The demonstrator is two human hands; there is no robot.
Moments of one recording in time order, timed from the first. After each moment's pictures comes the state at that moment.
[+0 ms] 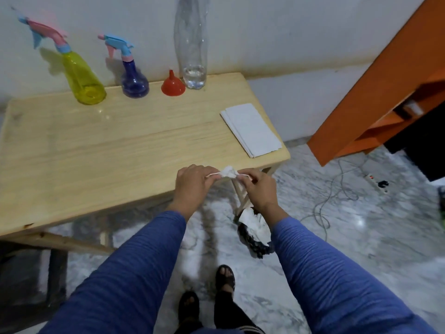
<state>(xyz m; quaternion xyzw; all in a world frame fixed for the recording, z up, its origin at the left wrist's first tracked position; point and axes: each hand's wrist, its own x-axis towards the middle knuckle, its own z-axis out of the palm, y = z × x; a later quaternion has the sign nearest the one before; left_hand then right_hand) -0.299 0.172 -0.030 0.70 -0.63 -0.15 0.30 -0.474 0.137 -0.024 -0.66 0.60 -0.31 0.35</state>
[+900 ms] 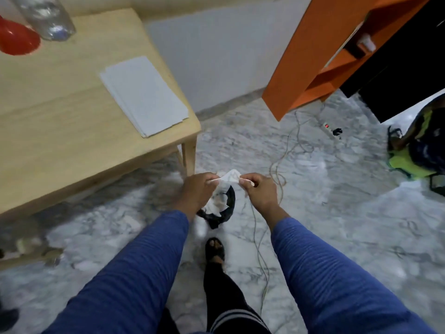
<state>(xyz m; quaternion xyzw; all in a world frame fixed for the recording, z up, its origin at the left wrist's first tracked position) -0.540 0.098 -0.118 0.65 -0.58 -0.45 0.17 -0.719 0.098 -0.115 -0.51 0.73 -0.22 0.40</state>
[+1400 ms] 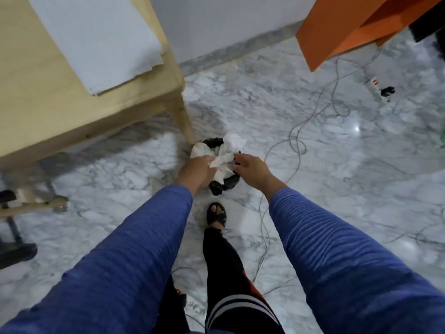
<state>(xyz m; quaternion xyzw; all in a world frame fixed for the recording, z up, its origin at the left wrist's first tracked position) -0.578 0.065 -0.222 0.70 -0.53 -0.47 -0.08 -0.738 0.040 -0.215 -0.58 0.64 0.10 0.50</state>
